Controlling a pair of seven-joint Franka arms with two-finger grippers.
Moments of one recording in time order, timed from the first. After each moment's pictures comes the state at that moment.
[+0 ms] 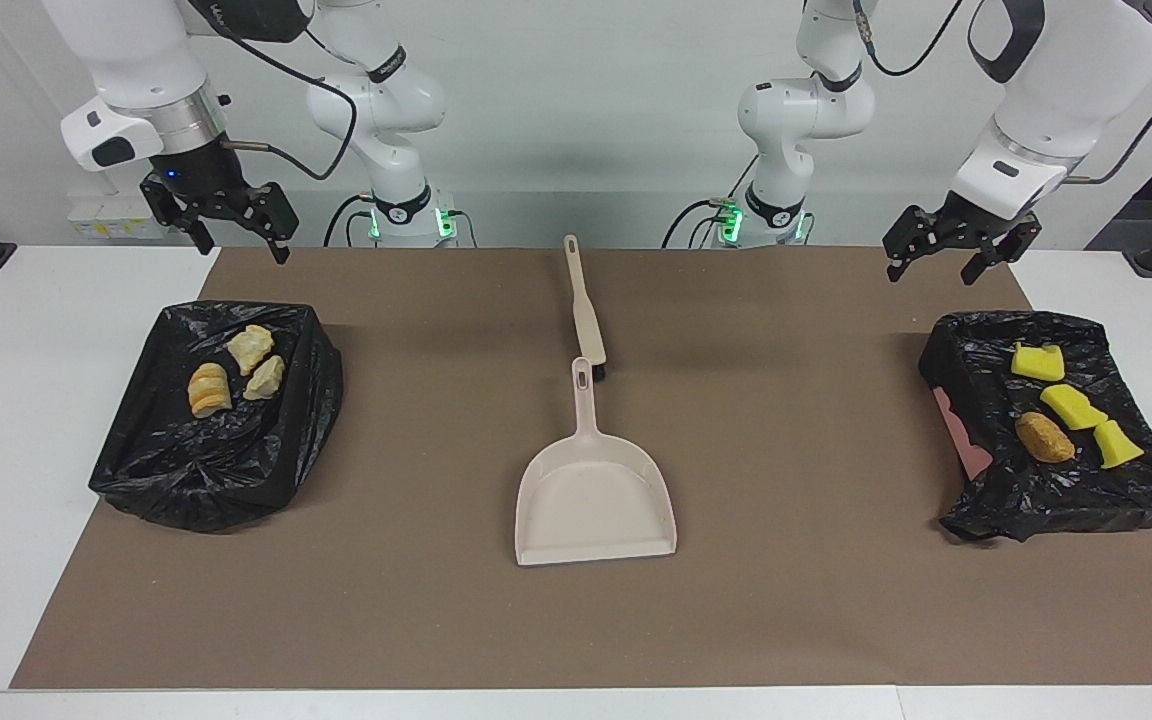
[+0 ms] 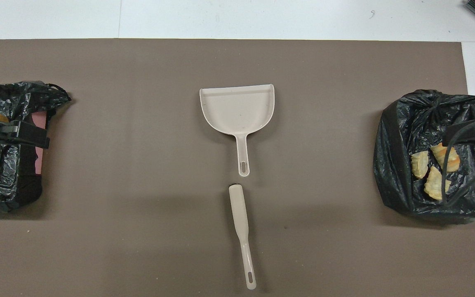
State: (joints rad) left arm -0.02 -0.02 -0.07 -1.58 -0.02 1.53 0.02; right arm 0.06 -0.06 -0.09 -1.61 -0.04 1.56 0.11
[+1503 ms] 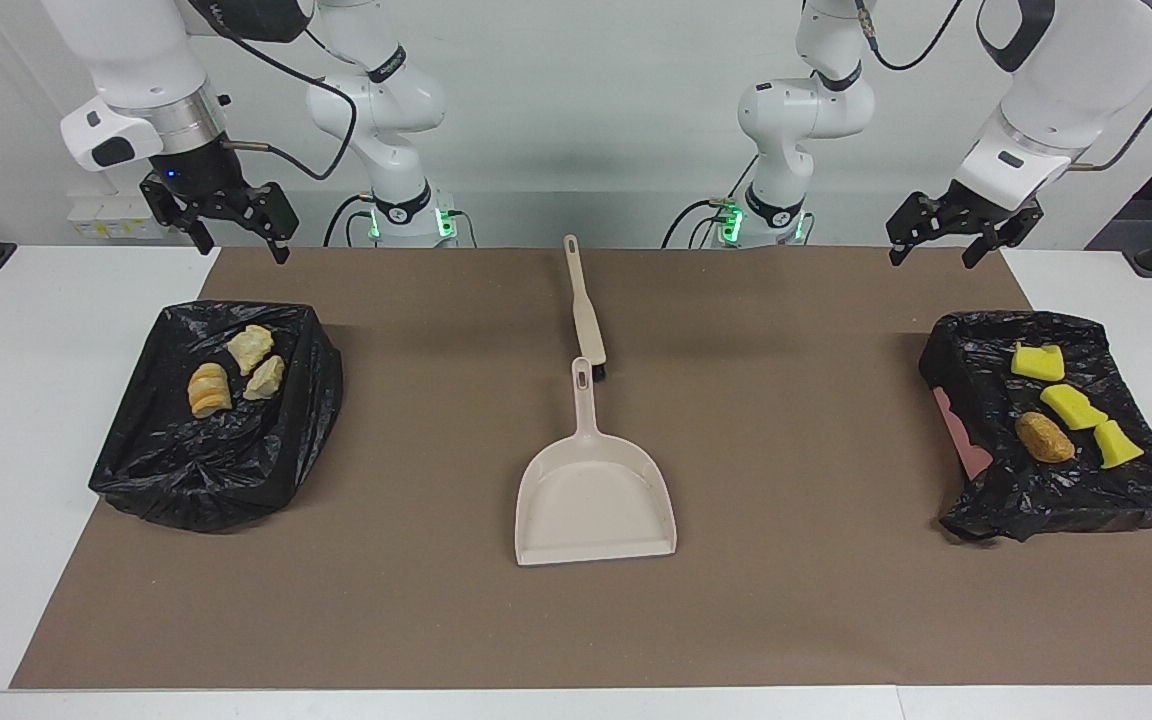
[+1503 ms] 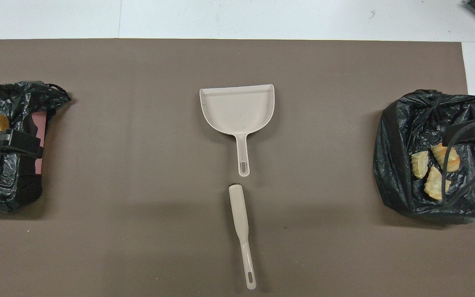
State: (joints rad) left arm -0.01 -0.02 -0.06 -1.58 -0.02 1.47 0.02; right arm 0.06 -0.06 -0.09 -1.61 -0.04 1.56 0.11
